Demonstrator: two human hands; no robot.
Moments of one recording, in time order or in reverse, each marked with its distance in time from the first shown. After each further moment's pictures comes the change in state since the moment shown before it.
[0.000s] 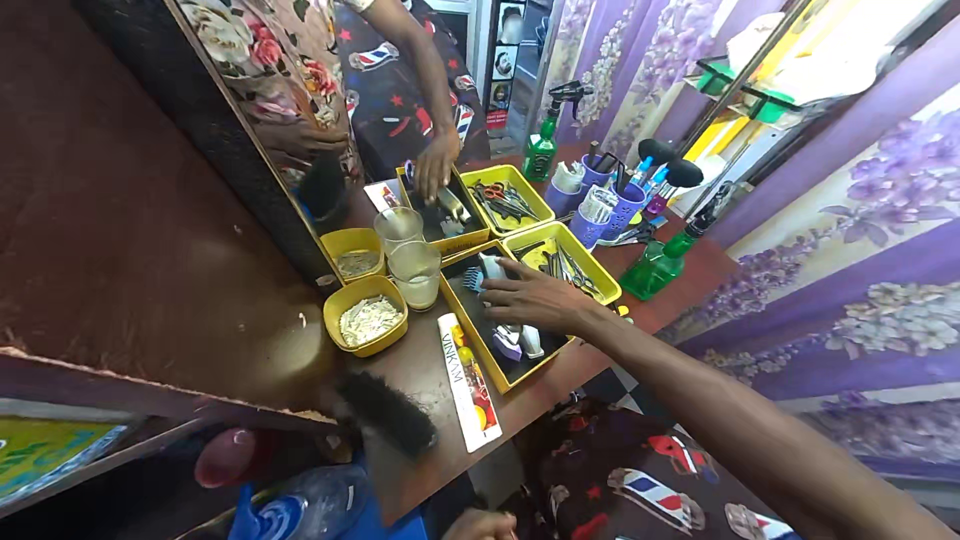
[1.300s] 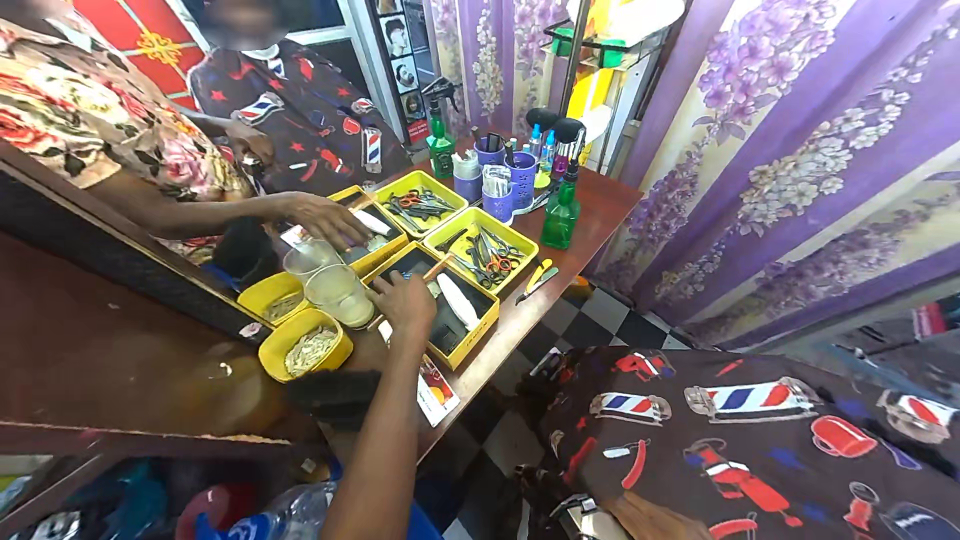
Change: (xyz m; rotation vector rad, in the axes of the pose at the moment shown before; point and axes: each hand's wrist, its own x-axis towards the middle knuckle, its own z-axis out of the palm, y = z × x) left_hand 0.282 0.003 0.016 1.399 0.036 -0.271; right_hand -0.173 -0.388 -0.062 0.766 0.016 1.323
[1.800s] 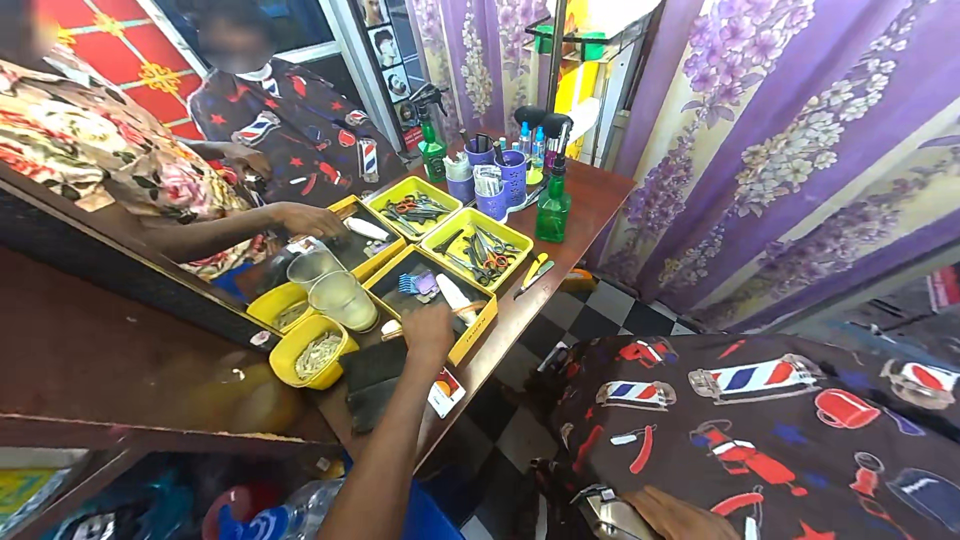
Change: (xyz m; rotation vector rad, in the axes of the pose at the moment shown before) left_hand -0.051 0.020 -0.005 0.413 -0.369 0.193; right_hand -0.024 0.008 0.009 0.012 0.040 0.078
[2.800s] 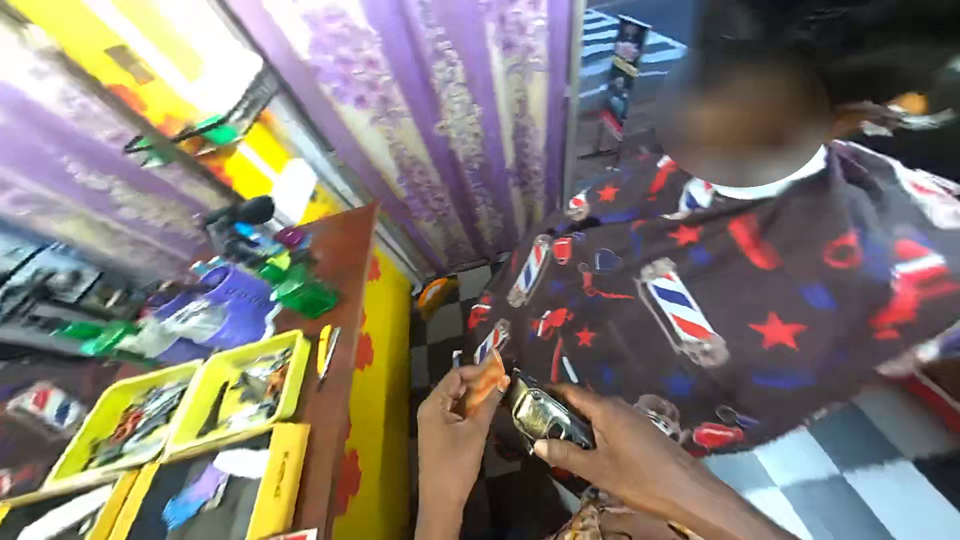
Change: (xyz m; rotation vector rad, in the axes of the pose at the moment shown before) left_hand -0.250 0.207 0.021 -1.123 0.052 1.021; right_hand -0.148 -0.017 -0.034 0.749 0.480 0.580
